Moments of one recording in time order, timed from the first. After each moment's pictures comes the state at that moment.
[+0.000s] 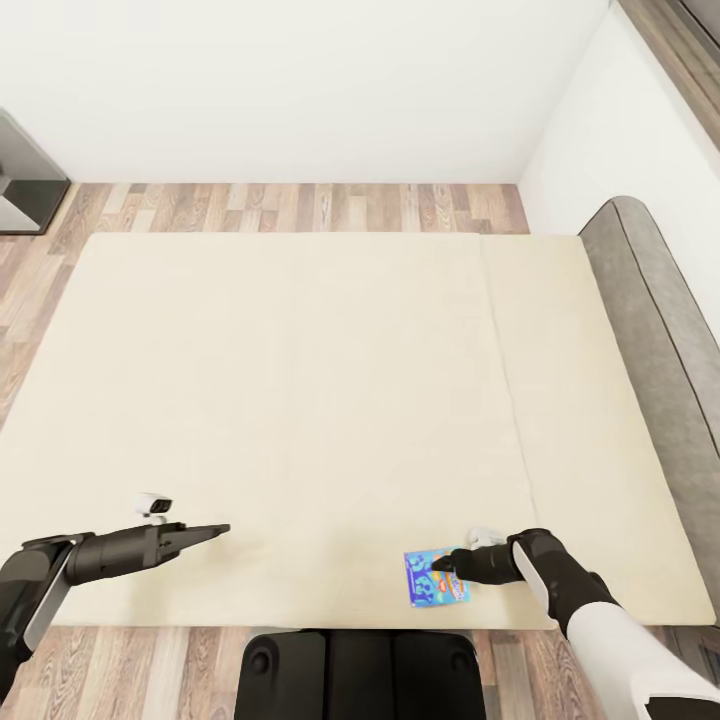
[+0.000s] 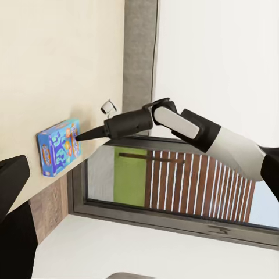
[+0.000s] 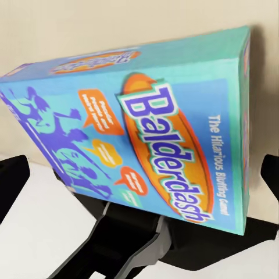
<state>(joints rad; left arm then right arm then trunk) -0.46 0.39 0.13 -1.08 0.27 0.80 -1.57 -0.71 -0.10 -0.01 -0.52 -0.05 0.74 0.53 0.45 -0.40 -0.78</state>
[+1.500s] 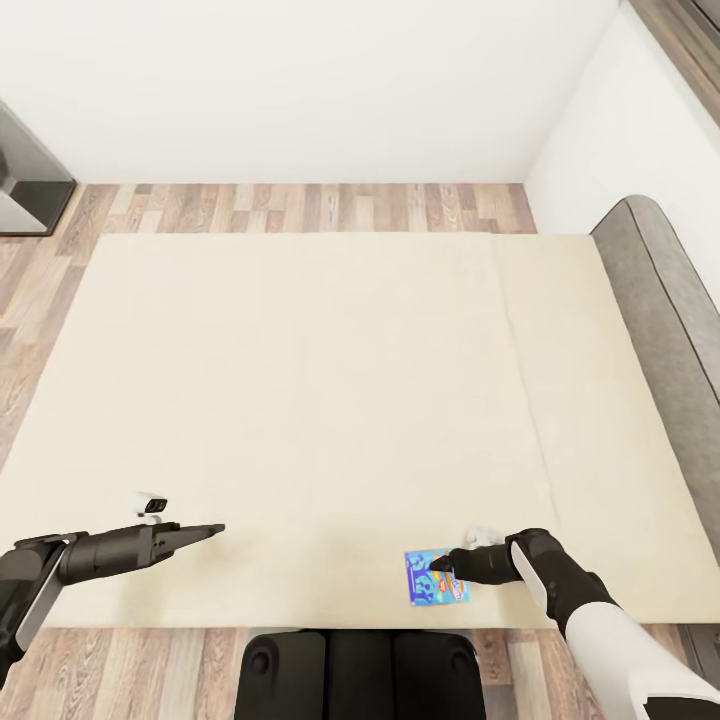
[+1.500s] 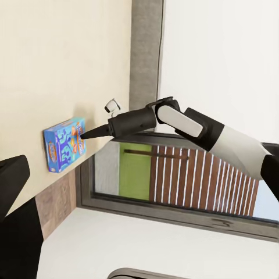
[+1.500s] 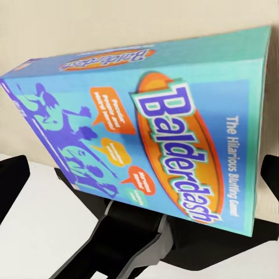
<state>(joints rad) -0.46 0.41 0.13 -1.08 0.27 0.80 -1.57 -0.71 -0.10 -0.01 -0.52 -0.05 0.74 0.53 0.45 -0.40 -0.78</state>
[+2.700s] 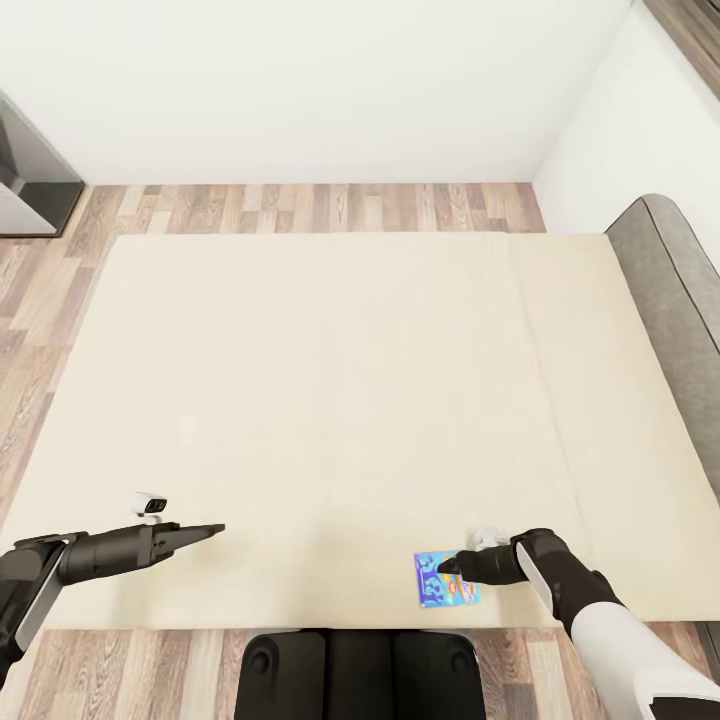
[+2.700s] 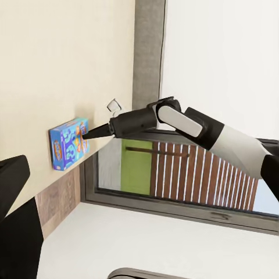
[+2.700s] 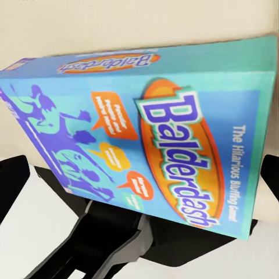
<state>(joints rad) -0.46 0.41 0.13 -1.08 0.27 0.80 -1.57 -0.71 -0.11 -0.01 -0.52 0.00 0.73 0.53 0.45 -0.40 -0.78</state>
